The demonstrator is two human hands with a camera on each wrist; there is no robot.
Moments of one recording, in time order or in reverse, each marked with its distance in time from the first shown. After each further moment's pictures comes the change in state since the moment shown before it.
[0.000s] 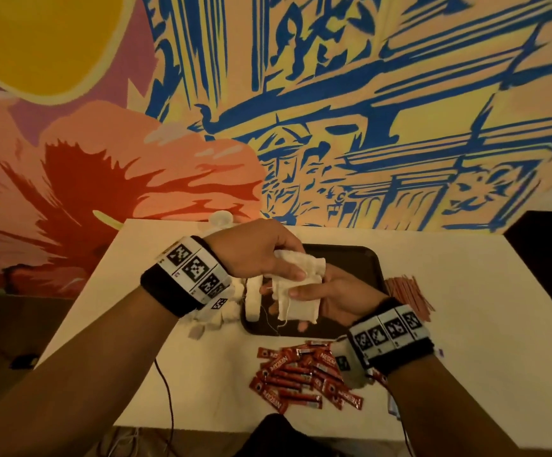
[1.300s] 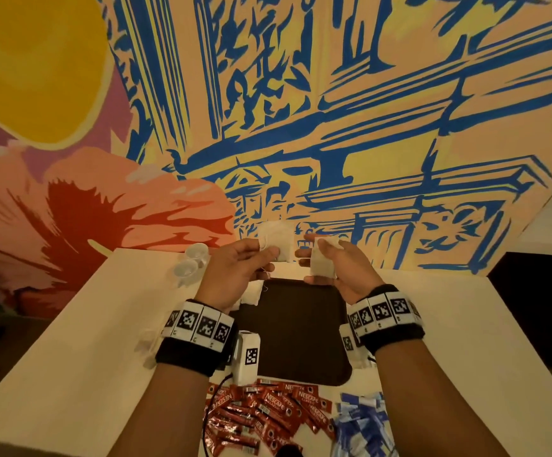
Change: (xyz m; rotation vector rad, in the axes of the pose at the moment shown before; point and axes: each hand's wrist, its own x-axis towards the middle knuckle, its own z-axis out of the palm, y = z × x) left_hand 0.097 0.075 0.081 -0.883 0.884 -0.168; right_hand -0.065 -0.090 -0.126 -0.027 0.561 -0.188
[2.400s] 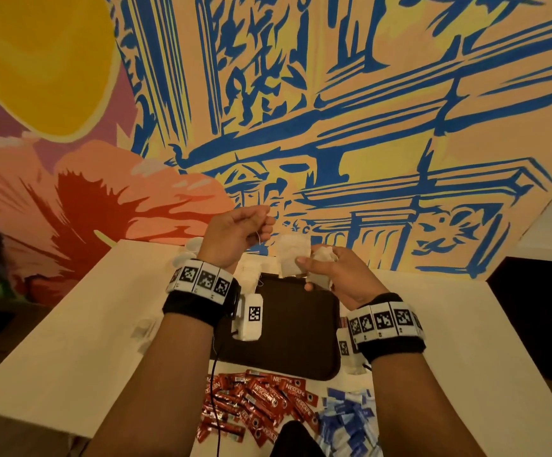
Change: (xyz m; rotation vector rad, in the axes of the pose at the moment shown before) left_hand 0.025 0.014 0.021 -0.120 0.018 0.037; right_hand -0.014 0.012 -0.035 -0.040 -0.224 -0.053
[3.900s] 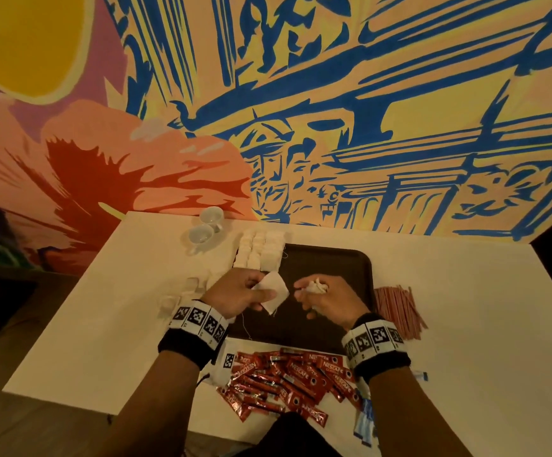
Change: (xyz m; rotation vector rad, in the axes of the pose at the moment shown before) left_hand -0.001 -0.095 -0.111 0.684 -0.351 -0.371; right_hand 0.053 0.119 0.041 -0.396 0.046 0.270
